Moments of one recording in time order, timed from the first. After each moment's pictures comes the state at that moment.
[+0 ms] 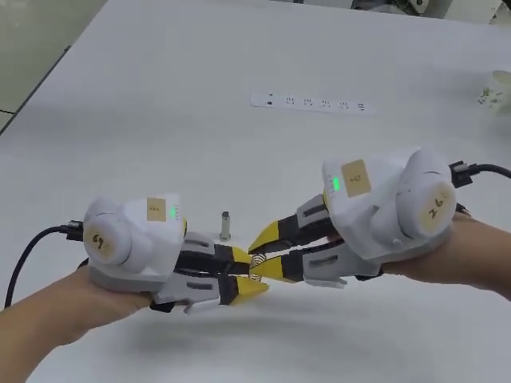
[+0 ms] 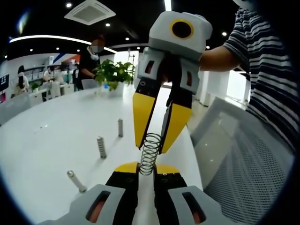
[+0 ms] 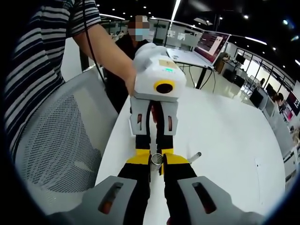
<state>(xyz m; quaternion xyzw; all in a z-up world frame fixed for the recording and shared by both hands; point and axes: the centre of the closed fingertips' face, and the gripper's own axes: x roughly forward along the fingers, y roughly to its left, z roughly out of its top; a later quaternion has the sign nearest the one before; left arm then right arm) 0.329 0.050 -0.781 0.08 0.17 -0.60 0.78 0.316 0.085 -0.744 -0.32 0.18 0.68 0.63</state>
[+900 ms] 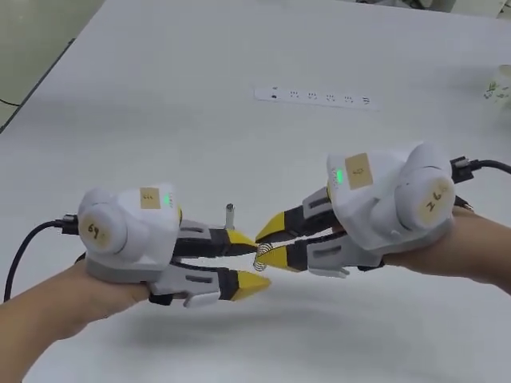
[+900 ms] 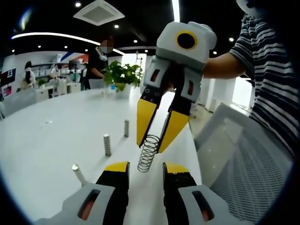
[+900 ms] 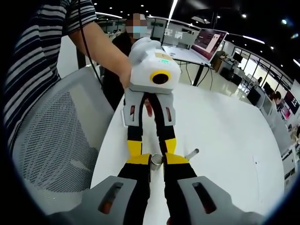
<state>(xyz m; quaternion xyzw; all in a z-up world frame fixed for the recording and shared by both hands) 0.335 0.060 -0.779 0.05 0.18 -0.58 0.80 0.324 0.083 -0.750 -0.33 0.19 0.67 0.64</state>
